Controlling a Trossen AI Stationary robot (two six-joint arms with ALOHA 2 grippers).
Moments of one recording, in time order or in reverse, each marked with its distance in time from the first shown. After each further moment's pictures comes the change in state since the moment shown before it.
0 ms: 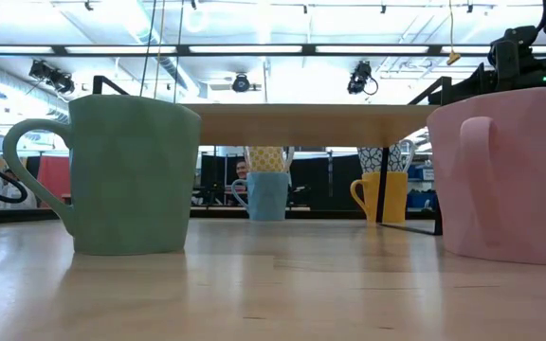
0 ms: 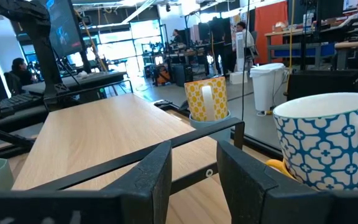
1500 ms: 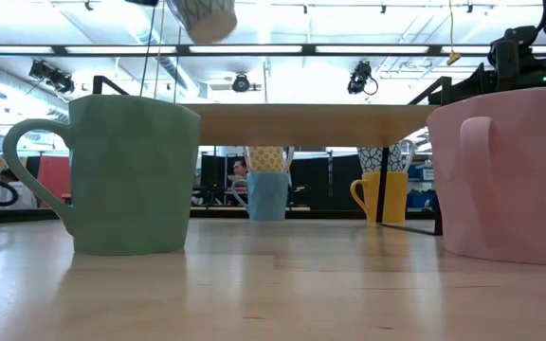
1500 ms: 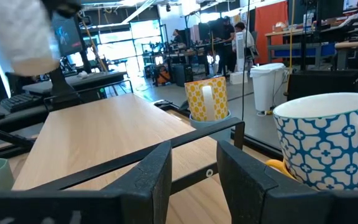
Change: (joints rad) left arm 0.993 -0.004 0.852 -0.488 0.000 0.932; right arm 0.000 0.000 0.000 0.000 0.000 0.000
